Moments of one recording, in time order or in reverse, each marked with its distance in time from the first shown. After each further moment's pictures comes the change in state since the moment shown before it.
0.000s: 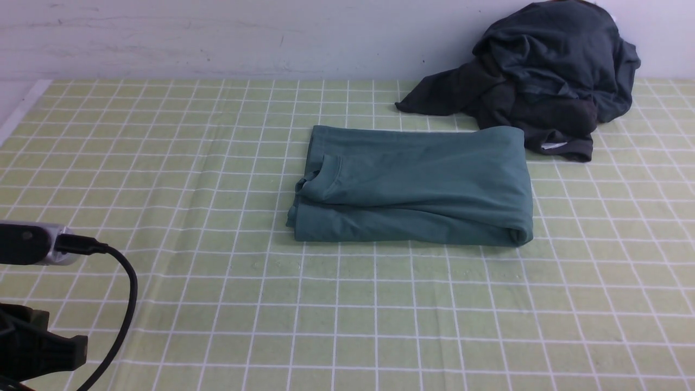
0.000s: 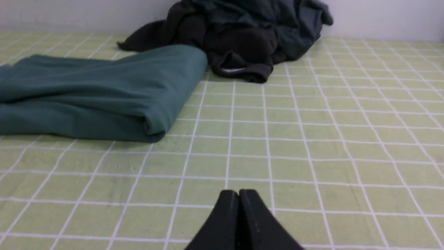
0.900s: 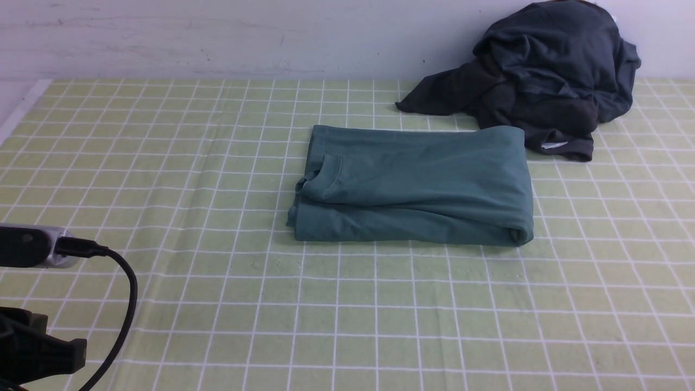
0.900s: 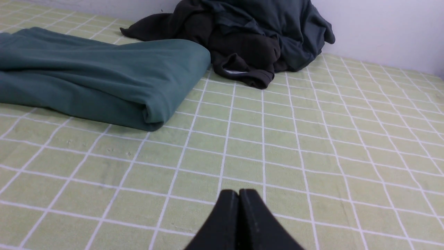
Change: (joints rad) right arm -0.039 -0.004 -0.002 0.313 0.012 -0.470; left arm 0.000 0.000 0.000 0.000 0.012 0.000
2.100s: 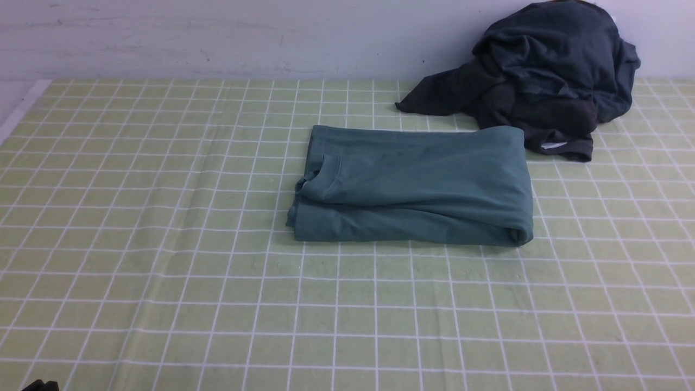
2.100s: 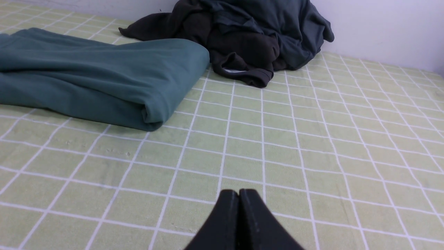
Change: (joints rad) right arm -0.005 0.000 0.000 0.010 0.003 -0.004; left arm 0.058 -0.791 0.525 -0.263 -0.296 0.322
